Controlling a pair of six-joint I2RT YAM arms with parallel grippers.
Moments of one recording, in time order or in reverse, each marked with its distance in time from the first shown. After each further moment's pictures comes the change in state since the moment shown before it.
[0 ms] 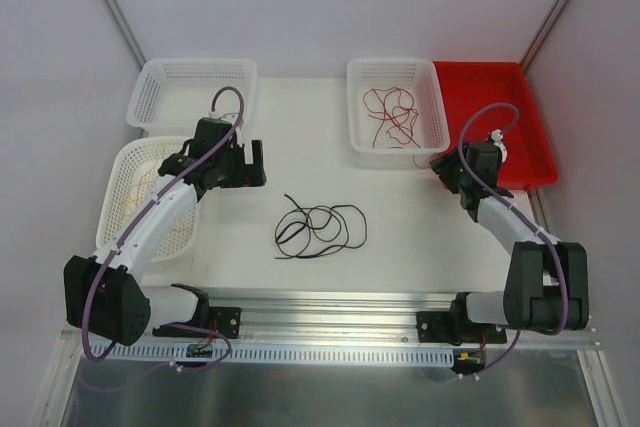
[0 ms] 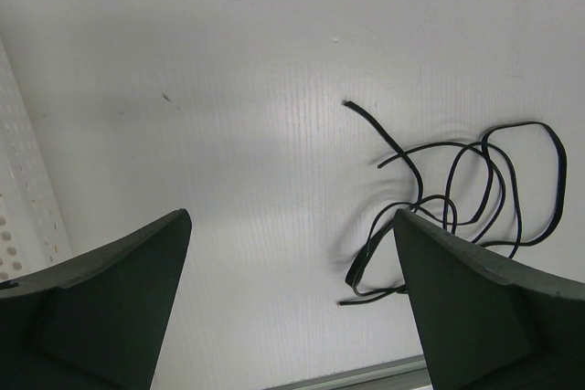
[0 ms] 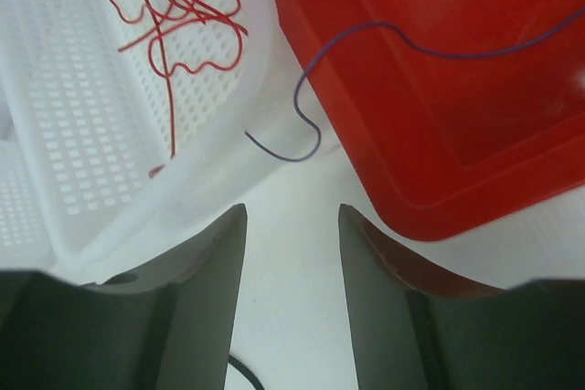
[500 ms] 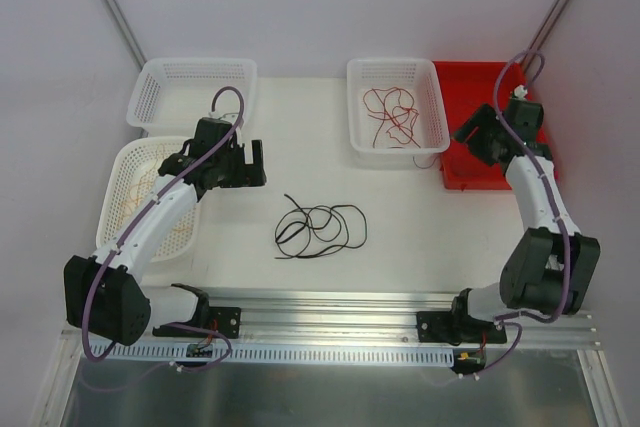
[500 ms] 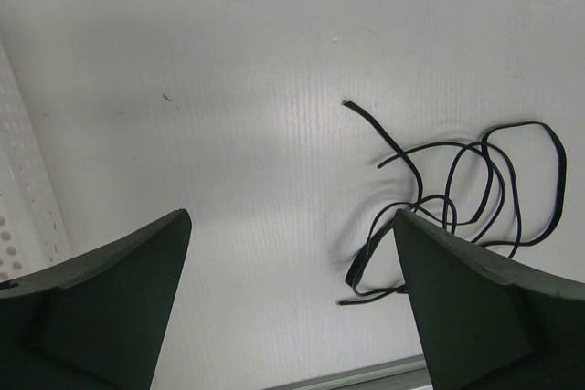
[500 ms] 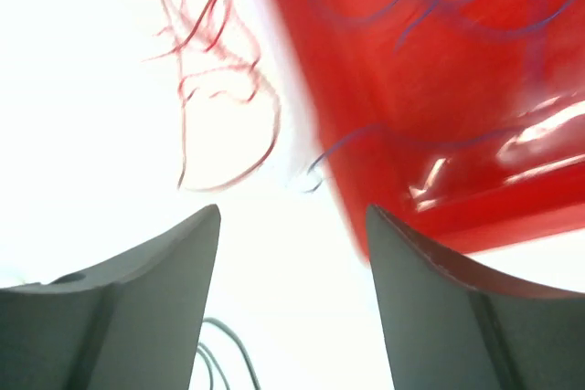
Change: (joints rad) left arm 0.000 0.000 0.001 0.000 0.000 0.000; right arm -0.189 0.148 0.520 -0.470 -0.158 -0.299
